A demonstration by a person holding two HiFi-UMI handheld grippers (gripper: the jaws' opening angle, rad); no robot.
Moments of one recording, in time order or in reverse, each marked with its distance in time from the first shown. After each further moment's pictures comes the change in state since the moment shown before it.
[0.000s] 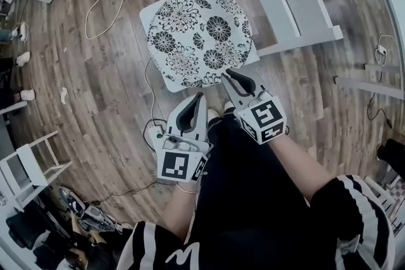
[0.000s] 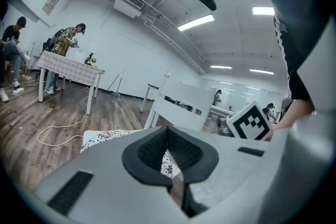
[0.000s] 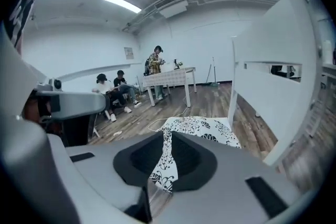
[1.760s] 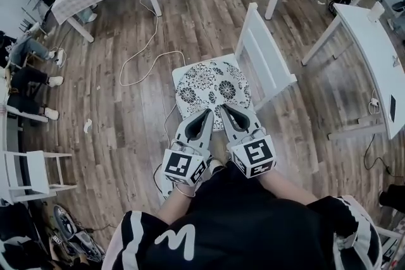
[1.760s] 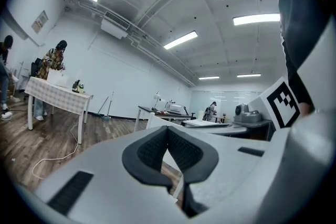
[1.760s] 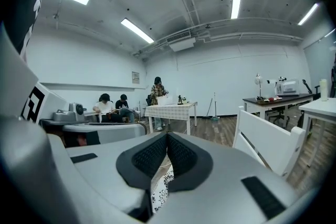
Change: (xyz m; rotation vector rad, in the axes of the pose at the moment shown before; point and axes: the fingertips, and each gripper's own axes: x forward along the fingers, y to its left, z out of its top) left arm -0.039 -0.051 0.153 0.128 -0.183 -0.074; right arm -0.109 0.080 0.183 -0.110 -0.323 -0.054
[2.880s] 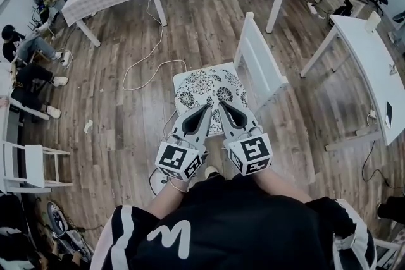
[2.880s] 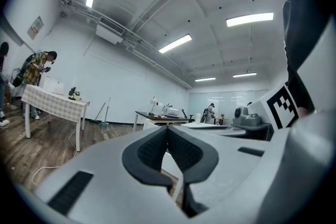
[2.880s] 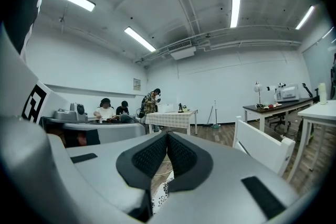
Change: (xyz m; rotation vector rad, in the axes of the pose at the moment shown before) left arm -0.008 -0.031 0.024 0.049 -0.043 -0.022; right arm -0.031 0.002 0.024 -0.016 -0.090 0.005
